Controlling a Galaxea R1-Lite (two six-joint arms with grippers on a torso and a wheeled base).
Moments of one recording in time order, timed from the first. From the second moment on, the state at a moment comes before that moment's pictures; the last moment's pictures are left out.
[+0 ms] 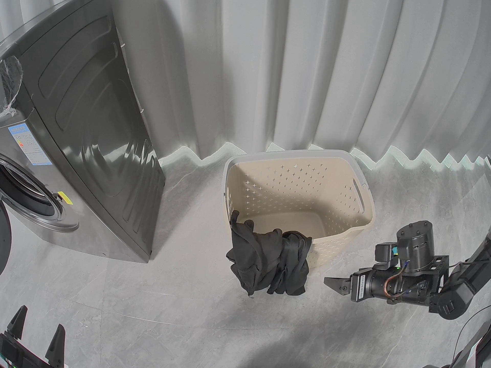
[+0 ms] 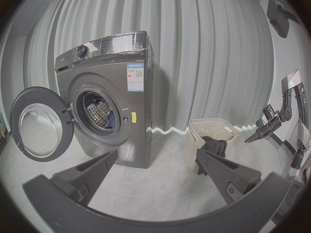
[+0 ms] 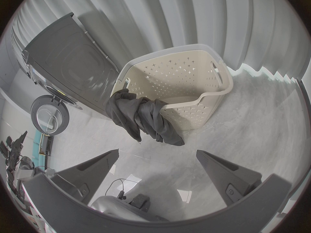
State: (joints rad) left arm 0.00 0.02 -0.02 0.00 0.00 -0.04; right arm 0.52 1.78 -0.36 -0.81 -0.03 0.31
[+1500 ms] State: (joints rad) left arm 0.00 0.02 -0.02 0.00 0.00 -0.04; right arm 0.53 2.35 -0.82 -1.00 -0.10 0.31
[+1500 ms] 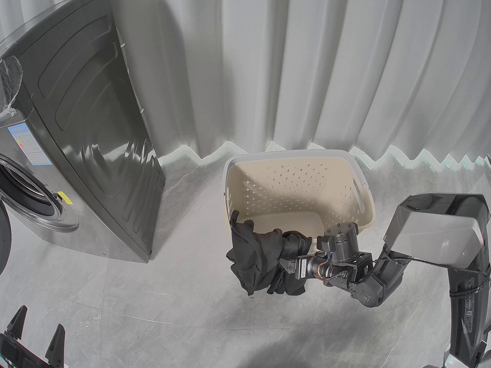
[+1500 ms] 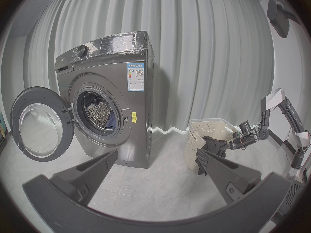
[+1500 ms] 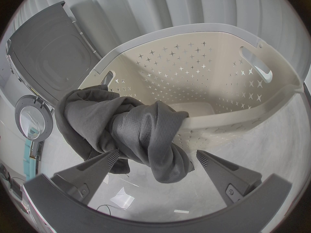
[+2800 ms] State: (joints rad) left arm 0.00 0.02 -0.02 0.00 0.00 -0.04; right arm 0.53 2.24 -0.65 -1.18 -0.12 0.30
